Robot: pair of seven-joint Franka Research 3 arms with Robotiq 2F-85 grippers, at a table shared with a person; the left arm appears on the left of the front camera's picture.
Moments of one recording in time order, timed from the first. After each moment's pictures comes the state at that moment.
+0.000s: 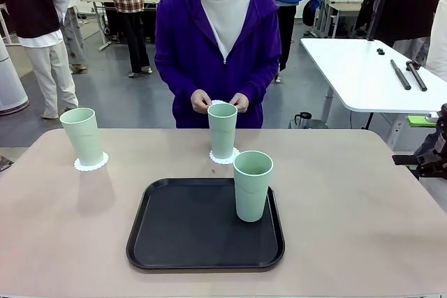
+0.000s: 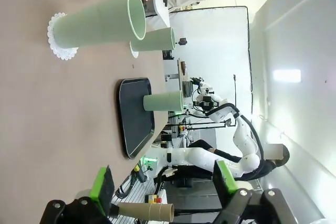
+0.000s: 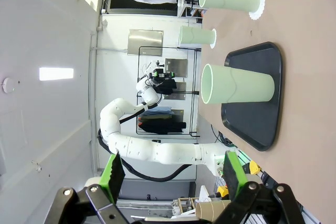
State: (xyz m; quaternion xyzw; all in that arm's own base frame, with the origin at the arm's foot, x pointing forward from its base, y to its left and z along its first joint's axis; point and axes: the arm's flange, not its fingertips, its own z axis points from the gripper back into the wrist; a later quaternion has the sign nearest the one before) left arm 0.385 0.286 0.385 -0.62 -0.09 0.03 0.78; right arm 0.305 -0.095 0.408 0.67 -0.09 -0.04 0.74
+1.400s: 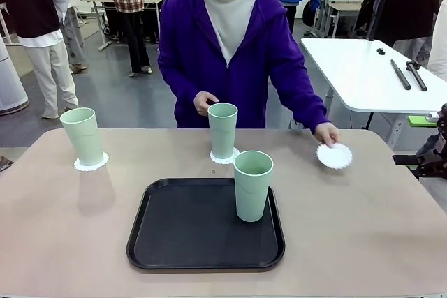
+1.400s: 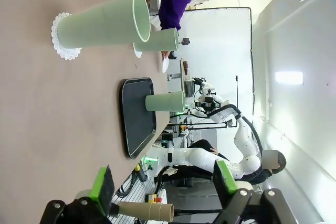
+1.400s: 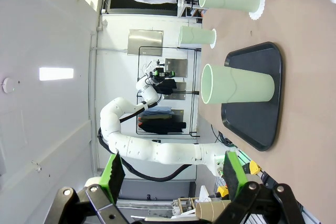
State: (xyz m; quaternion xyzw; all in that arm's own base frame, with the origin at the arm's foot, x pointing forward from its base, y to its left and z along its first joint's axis) left arm 0.390 0.287 0.386 -0.62 -0.09 0.03 0.78; right arm 0.305 -0.095 0.408 0.67 -0.09 -0.04 0.74
